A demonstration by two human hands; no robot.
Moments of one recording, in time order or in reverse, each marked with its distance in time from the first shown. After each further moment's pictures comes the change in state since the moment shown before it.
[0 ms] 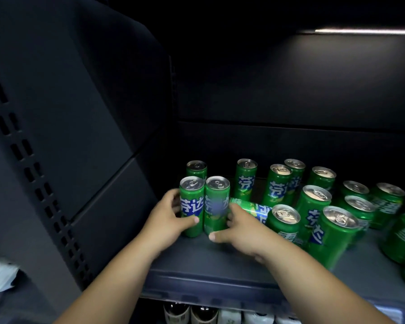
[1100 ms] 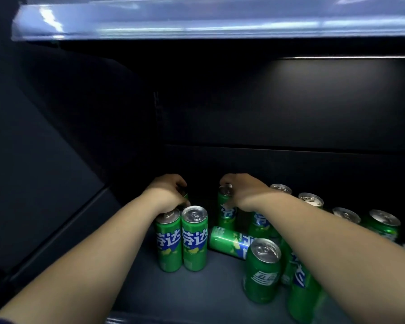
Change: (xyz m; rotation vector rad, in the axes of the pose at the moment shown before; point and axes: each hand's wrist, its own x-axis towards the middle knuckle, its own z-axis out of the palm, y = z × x) left_hand 0.111 0.101 0.019 0.751 -0.061 -0.101; right_hand 0.083 -0.074 -0.128 -0.777 0.077 -0.160
